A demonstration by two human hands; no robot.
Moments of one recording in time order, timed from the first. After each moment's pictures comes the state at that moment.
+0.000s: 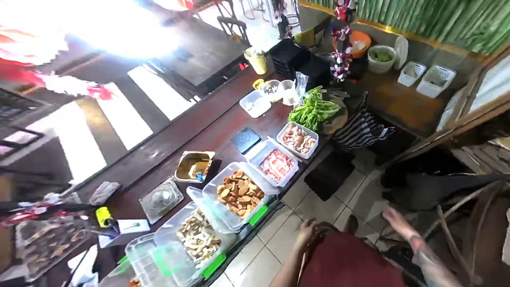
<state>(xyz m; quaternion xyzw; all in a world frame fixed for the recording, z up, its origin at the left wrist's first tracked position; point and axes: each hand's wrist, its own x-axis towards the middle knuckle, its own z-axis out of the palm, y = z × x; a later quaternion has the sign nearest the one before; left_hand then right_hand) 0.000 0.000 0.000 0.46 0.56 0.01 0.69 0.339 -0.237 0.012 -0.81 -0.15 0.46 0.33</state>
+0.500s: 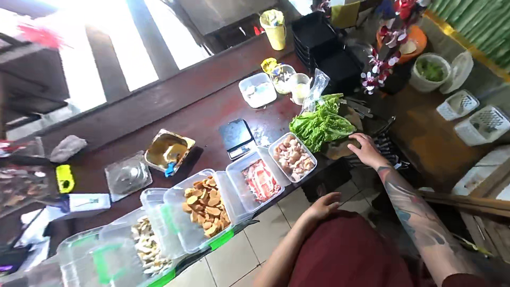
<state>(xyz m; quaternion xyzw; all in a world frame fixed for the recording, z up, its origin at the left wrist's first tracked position) 0.254 0.142 0.069 0.60 0.31 0.01 0.74 0.547 0.209 0.126 -0.73 -0.58 0.27 0.24</state>
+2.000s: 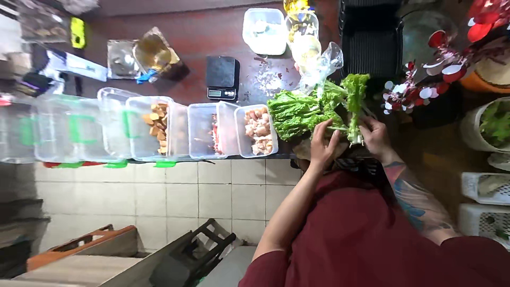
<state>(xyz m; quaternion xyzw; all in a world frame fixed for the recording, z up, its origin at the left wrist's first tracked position) 0.531 0.295 0.127 0.57 0.62 0.42 0.33 0.723 0.355 0.140 -0.51 -0.61 0.50 0.34</state>
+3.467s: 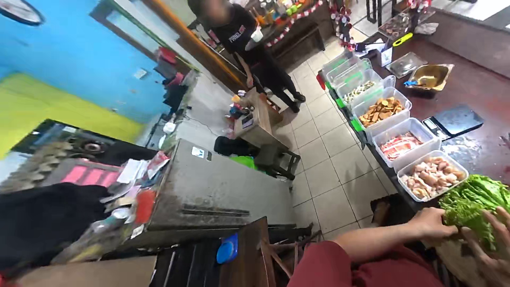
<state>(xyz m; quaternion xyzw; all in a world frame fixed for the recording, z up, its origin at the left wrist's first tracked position) 0.428 0.236 0.137 0.31 0.74 0.46 0.39 0.565 0.370 0.135 -0.12 -0.87 0.40 0.26</state>
